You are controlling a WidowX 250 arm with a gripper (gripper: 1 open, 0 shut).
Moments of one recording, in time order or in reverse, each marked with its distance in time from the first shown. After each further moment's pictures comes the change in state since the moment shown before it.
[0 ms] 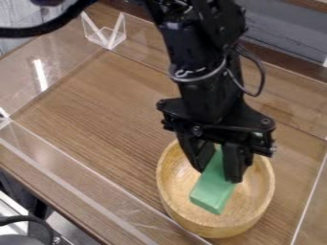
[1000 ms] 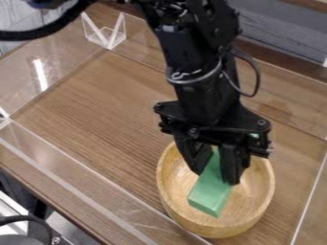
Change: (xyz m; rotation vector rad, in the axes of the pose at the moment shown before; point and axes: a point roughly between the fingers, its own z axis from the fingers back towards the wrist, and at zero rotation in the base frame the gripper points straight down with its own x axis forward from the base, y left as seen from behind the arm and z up) arm -0.001 0.001 -0.001 -0.019 0.011 0.012
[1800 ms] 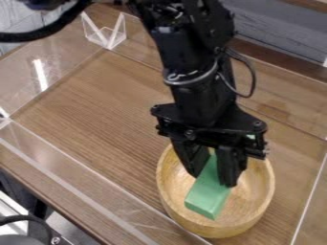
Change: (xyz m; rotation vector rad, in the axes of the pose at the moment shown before) arm -0.004 0.002 -0.001 -0.008 0.021 0.008
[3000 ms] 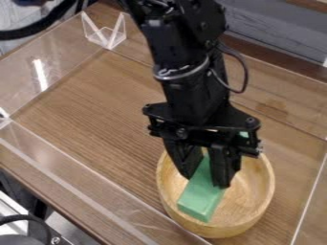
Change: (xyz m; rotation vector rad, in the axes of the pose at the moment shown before) arm -0.007 0.001 0.008 -0.018 0.024 0.020
